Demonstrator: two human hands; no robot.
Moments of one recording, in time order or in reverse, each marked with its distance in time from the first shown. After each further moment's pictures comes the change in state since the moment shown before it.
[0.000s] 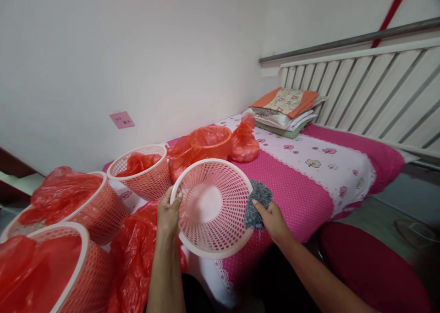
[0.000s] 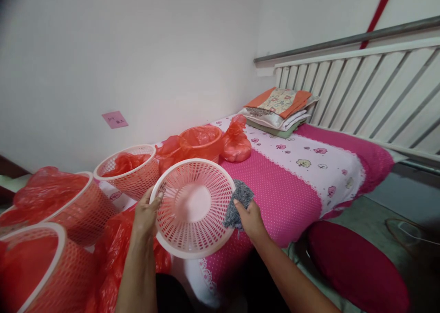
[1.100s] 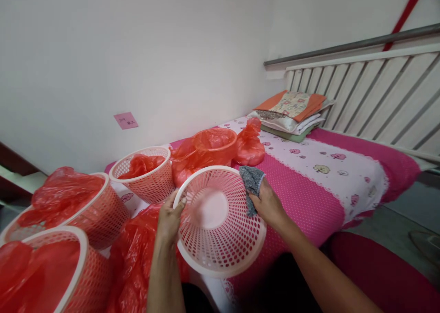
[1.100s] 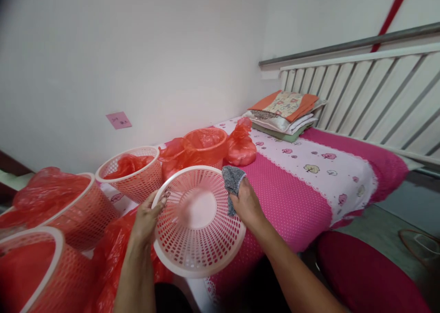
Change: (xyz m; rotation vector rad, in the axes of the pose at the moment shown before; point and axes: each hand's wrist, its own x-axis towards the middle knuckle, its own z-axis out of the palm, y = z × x) left_hand 0.007 0.004 -0.010 0.016 -0.057 -0.068; right_hand 0.052 -0.040 0.030 -0.501 -0.147 -0.558
